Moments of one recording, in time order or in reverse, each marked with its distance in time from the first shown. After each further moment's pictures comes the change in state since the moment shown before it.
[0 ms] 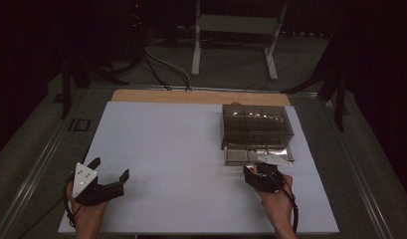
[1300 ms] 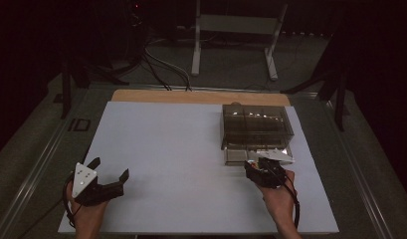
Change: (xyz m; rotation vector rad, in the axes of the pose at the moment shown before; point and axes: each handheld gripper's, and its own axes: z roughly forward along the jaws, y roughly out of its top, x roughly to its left) left arm 0.000 0.000 0.000 -0.001 0.002 0.000; right arm -0.002 0.015 -0.007 -0.029 -0.002 -0.009
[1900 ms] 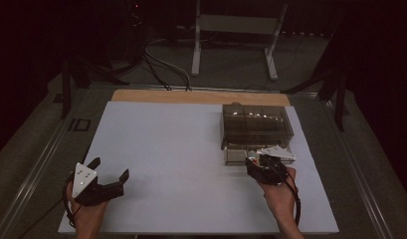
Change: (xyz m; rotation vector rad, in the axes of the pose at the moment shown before) left arm 0.000 0.000 0.000 0.001 -0.001 0.000; right arm -0.003 0.009 -0.001 -0.014 -0.008 -0.001
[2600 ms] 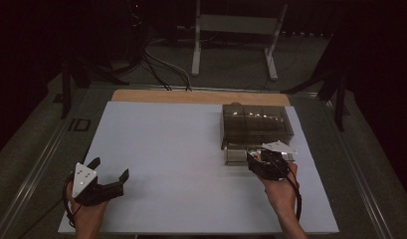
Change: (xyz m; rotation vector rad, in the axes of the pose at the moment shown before) left arm 0.000 0.000 0.000 -0.001 0.000 0.000; right arm -0.004 0.011 0.000 -0.011 -0.011 -0.001
